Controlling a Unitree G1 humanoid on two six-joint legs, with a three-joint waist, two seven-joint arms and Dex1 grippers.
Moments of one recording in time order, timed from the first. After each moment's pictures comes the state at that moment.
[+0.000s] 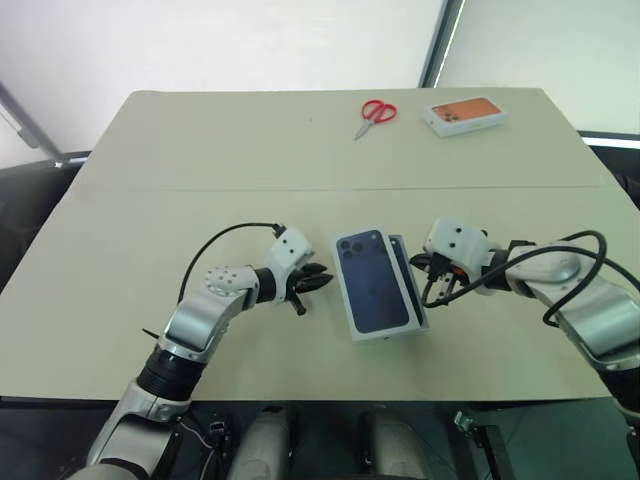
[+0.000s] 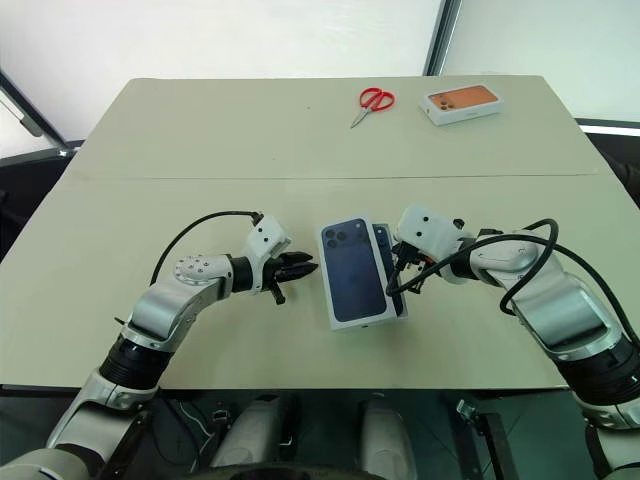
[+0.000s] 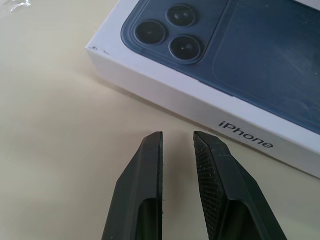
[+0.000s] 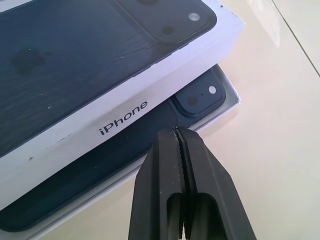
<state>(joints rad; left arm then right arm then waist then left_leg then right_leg) -0.44 0.37 -0.26 -0.15 -0.23 0.69 -0.74 -0.41 -0.97 0.18 -0.42 0.23 0.77 0.78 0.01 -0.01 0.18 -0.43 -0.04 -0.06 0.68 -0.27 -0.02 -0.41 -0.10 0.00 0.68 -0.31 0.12</state>
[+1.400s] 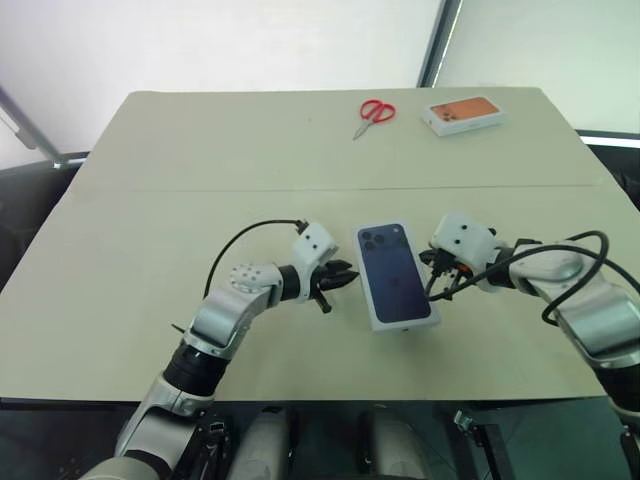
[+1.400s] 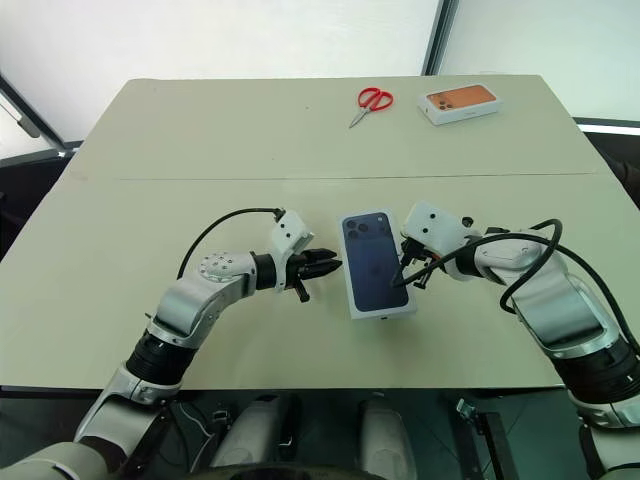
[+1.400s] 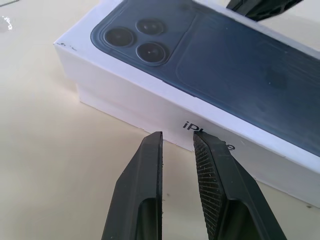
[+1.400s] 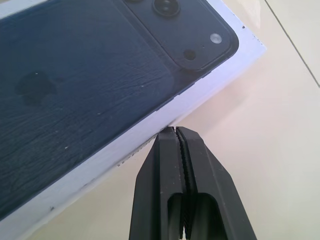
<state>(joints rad) -0.49 0.24 -0.28 -0.12 -0.25 0.70 -0.69 -0.40 -0.93 0.16 -0.38 0.16 0.77 0.80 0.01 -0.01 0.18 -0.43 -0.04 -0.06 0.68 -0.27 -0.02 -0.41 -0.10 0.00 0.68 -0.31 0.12</state>
